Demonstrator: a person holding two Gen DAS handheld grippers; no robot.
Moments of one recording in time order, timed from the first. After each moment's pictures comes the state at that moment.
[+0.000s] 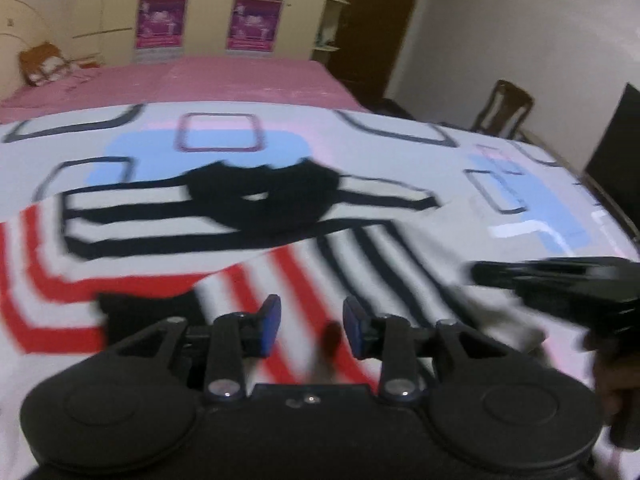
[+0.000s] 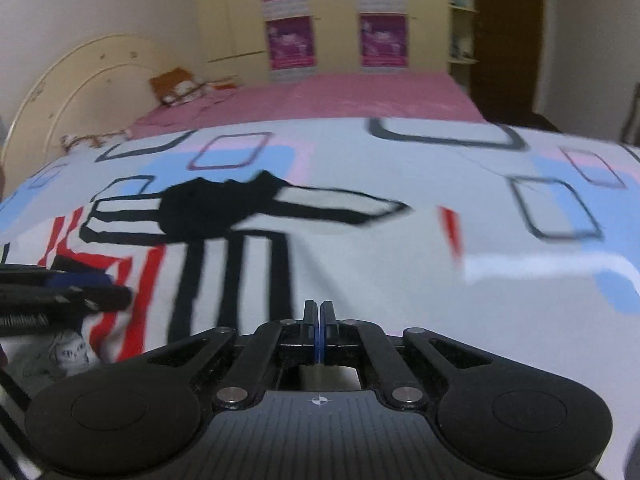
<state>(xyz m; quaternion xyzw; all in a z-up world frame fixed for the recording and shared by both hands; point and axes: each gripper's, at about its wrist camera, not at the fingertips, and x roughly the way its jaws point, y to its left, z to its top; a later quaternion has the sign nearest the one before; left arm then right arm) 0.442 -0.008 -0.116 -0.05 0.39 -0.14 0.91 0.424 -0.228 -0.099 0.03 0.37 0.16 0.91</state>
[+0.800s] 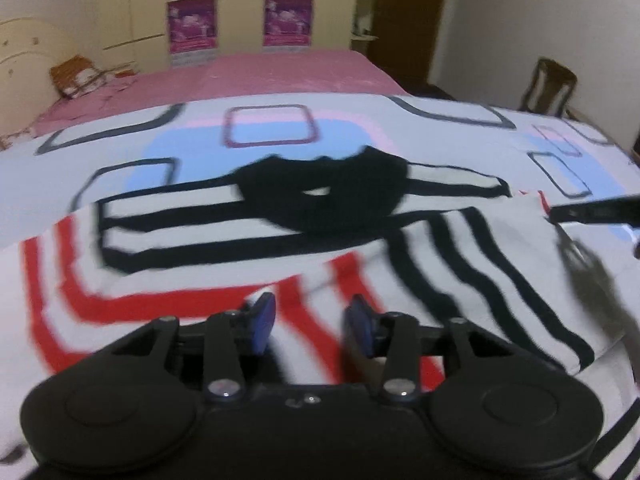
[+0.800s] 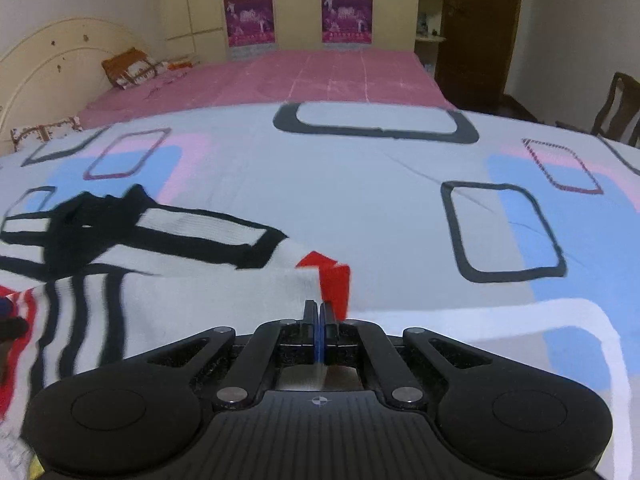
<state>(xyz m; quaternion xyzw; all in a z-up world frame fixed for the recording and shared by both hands) 0.457 0.011 -0.134 0.00 0.40 -0.06 0.92 0.501 -0.299 -0.119 0.01 0.40 0.11 0.91</state>
